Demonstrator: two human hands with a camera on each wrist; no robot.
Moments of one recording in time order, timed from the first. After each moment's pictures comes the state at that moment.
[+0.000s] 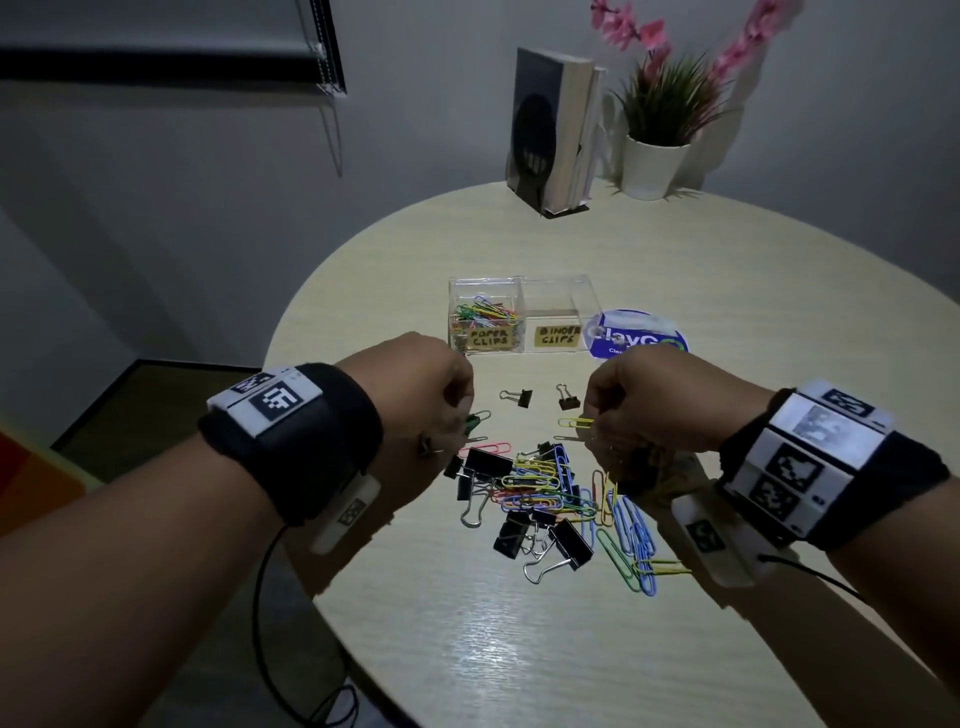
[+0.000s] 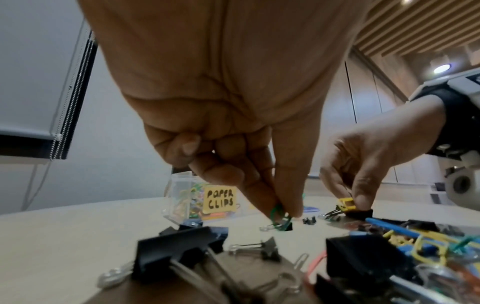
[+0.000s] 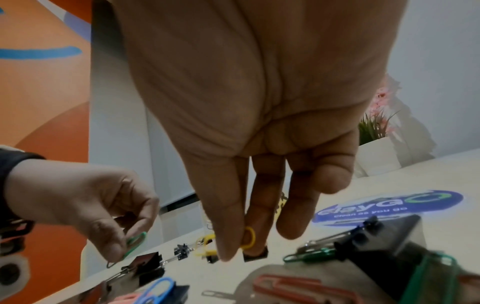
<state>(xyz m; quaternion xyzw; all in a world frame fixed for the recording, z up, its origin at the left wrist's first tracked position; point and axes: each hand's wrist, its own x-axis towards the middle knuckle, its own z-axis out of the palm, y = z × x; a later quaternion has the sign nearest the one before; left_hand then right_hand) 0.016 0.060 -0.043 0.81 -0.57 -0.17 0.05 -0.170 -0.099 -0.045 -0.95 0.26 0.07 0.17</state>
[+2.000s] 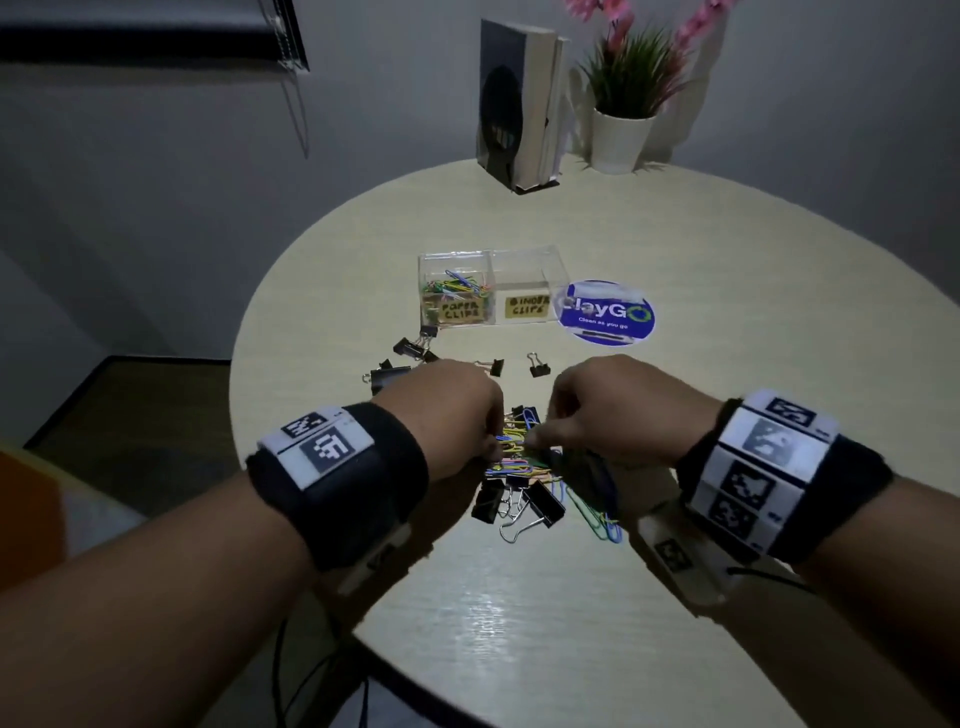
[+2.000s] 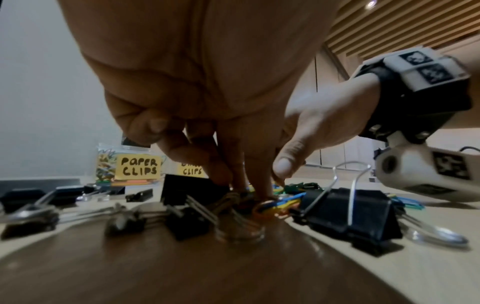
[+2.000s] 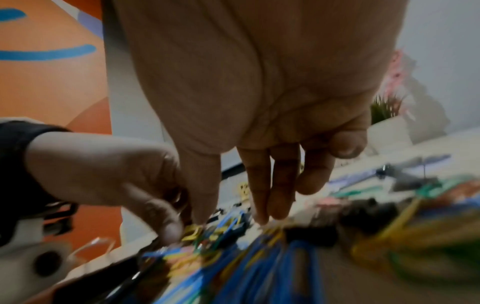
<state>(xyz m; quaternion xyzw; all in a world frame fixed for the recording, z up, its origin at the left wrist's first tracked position) -0.051 0.057 -0.058 0.79 -0.60 -0.16 -0.02 -0.186 -0.063 -0.060 -0.94 0.30 0.08 0.16</state>
